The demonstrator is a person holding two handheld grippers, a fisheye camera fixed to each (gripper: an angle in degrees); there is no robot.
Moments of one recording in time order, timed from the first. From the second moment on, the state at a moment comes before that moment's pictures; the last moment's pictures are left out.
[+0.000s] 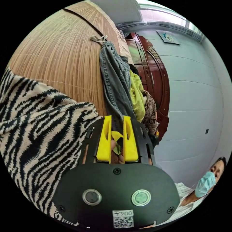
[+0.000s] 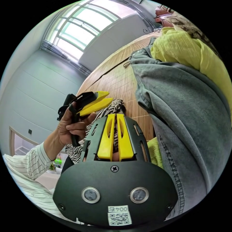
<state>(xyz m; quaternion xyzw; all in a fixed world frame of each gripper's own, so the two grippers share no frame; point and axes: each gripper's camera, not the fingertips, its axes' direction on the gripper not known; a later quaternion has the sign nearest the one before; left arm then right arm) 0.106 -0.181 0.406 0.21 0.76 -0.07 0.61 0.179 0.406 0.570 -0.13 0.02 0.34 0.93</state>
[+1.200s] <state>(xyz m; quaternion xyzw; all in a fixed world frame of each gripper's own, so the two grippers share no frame) -0.100 0.181 0.524 0.25 0.43 -0.29 0.82 0.169 0.389 0.581 -0.27 0.01 0.38 0.88</state>
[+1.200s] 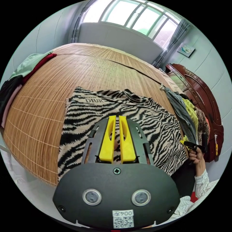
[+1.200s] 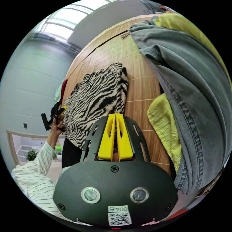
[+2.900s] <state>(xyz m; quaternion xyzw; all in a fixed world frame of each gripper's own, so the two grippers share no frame) -0.211 0.510 0.610 0.24 0.58 -0.33 0.71 0.111 0.468 0.540 -0.25 -0.05 0.47 0.85</state>
